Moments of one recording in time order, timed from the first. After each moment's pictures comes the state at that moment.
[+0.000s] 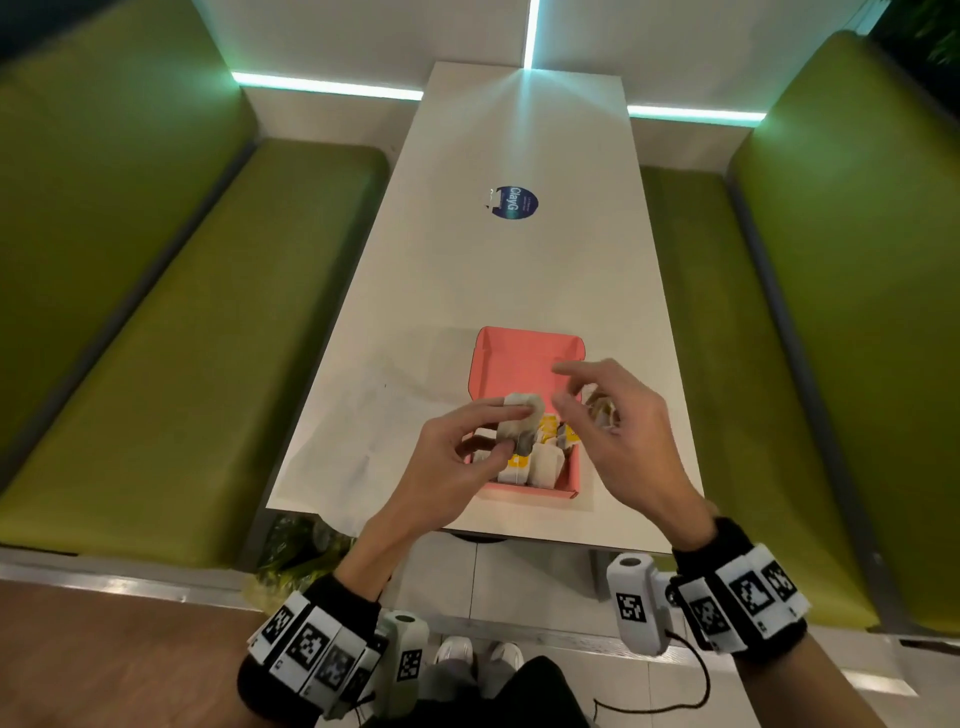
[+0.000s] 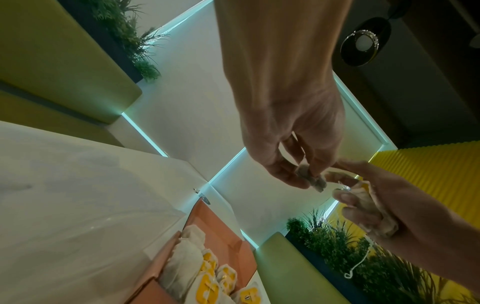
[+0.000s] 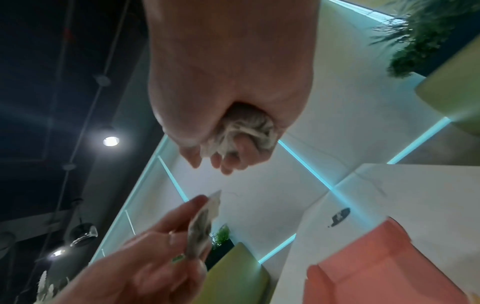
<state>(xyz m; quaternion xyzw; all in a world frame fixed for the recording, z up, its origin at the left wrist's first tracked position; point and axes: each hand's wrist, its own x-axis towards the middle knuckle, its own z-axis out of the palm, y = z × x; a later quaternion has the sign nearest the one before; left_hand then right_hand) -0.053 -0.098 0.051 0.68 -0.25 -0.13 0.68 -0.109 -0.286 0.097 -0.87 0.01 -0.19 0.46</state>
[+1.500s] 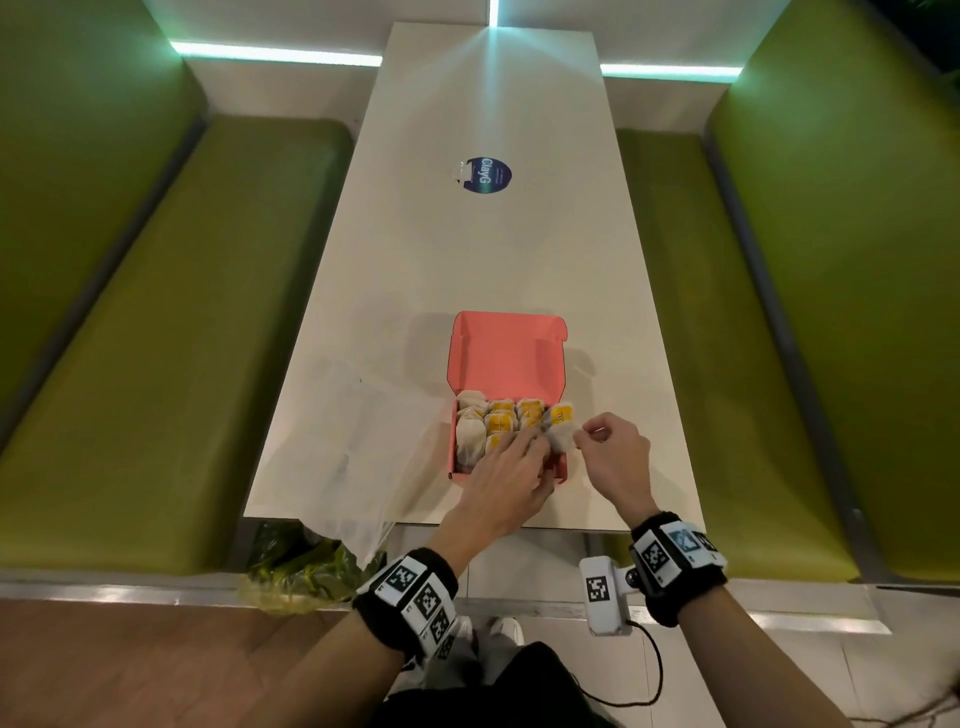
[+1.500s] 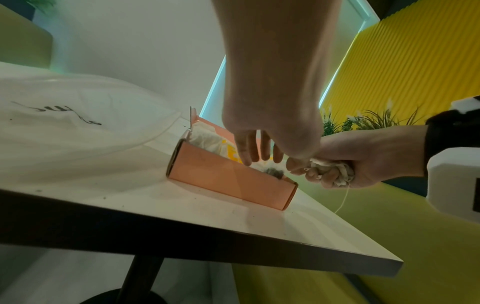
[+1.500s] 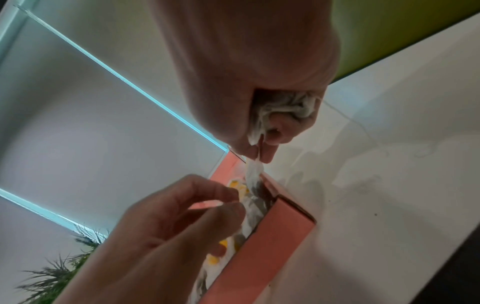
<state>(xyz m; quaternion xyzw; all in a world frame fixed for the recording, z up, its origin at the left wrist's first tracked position) -0.058 -0.170 -0.062 0.87 -0.42 -0.04 0.23 -0.103 -0.328 -0.044 -0.82 0.38 -0.04 0.42</state>
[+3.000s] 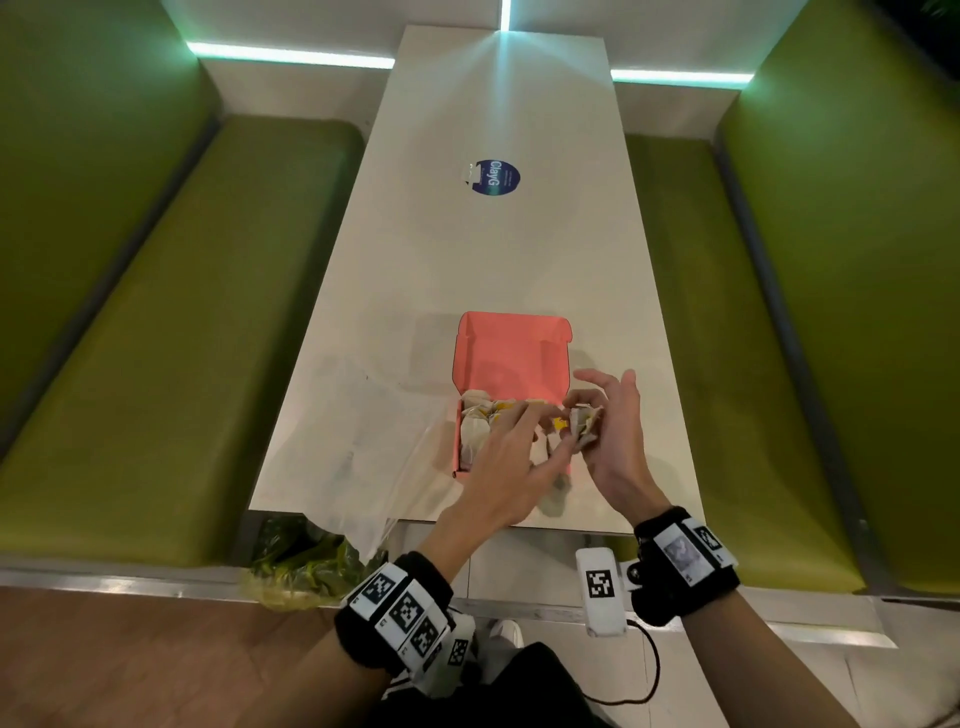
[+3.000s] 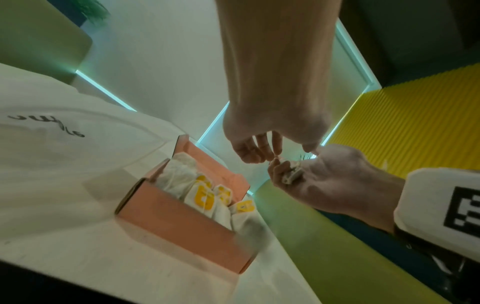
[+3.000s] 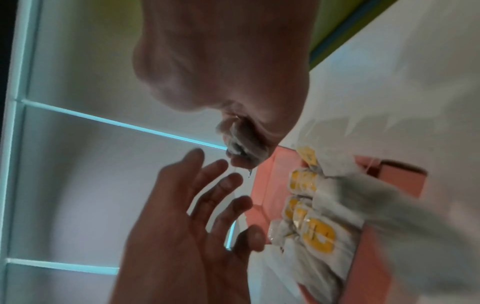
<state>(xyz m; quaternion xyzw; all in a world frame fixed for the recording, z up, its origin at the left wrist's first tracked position) -0.063 -0.169 -0.010 0.82 -0.29 -0.09 0.49 -0.089 -0.303 0.015 -0.51 0.29 -0.10 0.80</state>
